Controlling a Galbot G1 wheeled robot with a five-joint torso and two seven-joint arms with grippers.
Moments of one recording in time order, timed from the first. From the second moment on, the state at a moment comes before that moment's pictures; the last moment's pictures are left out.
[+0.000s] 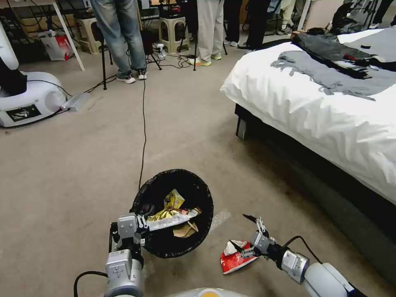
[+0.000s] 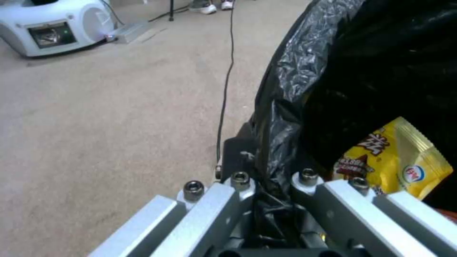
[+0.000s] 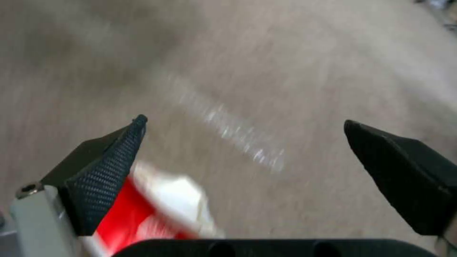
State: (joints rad) left arm 1.90 -1.52 -0.34 -2.36 0.06 0.25 -0.39; right arm -1.46 0.93 0.24 1.63 -0.19 0.28 -0.41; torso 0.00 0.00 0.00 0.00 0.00
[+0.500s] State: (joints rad) left arm 1.91 -1.52 -0.34 -2.37 0.07 0.25 -0.39; right arm -1.35 0.99 0.22 1.42 -0.41 0.37 -0.46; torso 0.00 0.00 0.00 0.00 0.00
